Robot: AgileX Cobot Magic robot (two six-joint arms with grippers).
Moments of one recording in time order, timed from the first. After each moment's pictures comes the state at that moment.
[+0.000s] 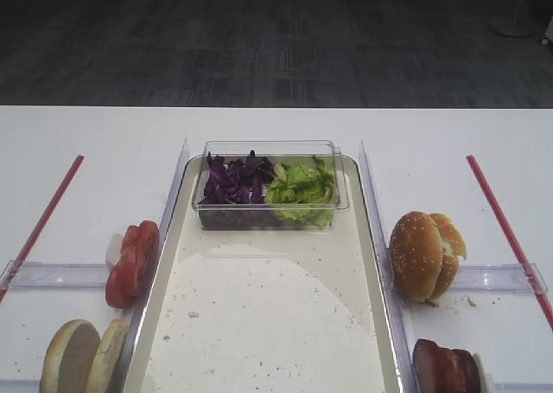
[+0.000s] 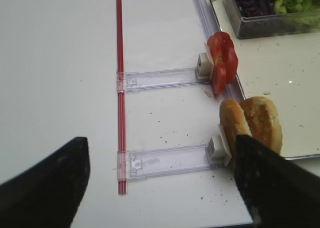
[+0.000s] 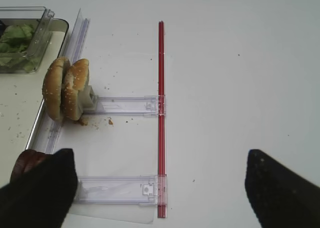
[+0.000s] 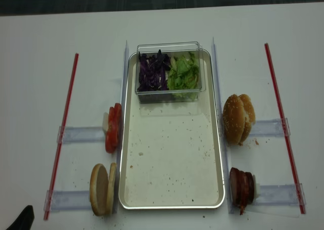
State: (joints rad) left arm -0.02 -0.02 -0.49 -0.03 1.19 -0.01; right arm -0.04 -0.02 -0.48 0.06 1.14 -0.05
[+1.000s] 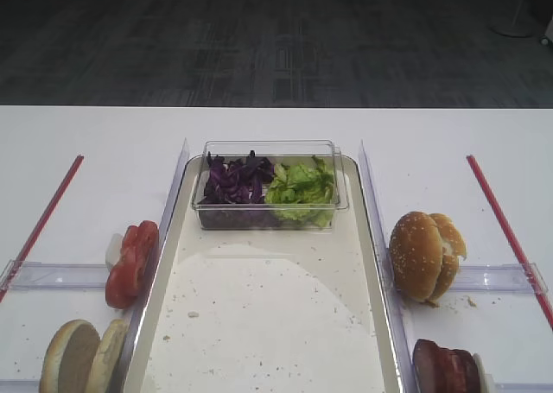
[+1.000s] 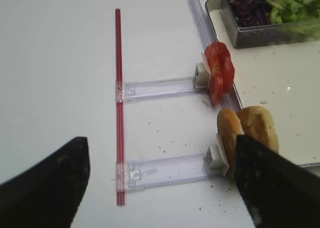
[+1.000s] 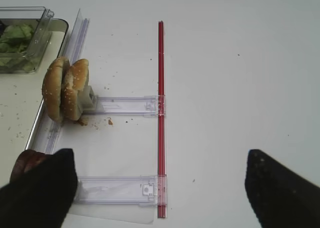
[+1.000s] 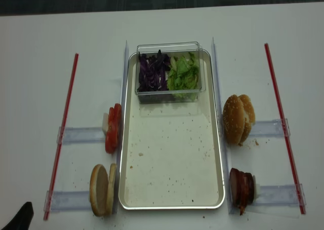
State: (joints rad) left arm -0.02 -0.02 -0.50 -0.04 1.16 0.00; right arm -0.04 -0.02 -0.48 0.06 1.14 -0.04
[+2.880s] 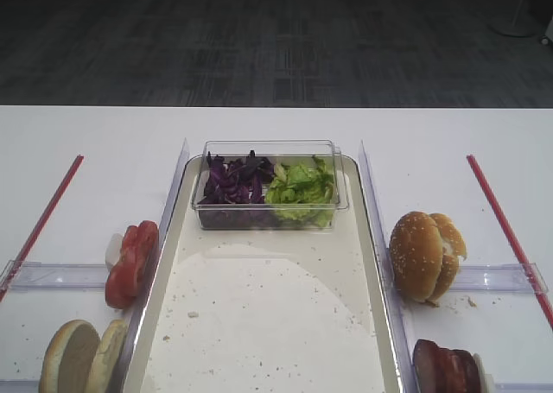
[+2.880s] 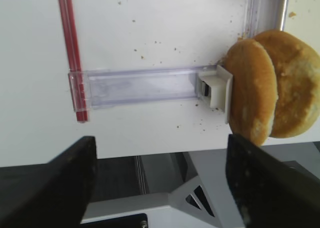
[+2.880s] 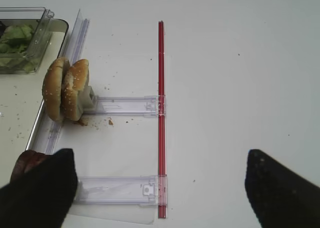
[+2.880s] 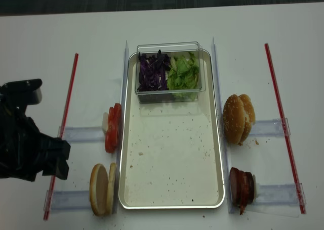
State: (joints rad) left arm -0.02 1.19 -0.78 -0.12 1.22 0.00; right arm -0.04 -0.02 -0.48 0.06 1.14 -0.04
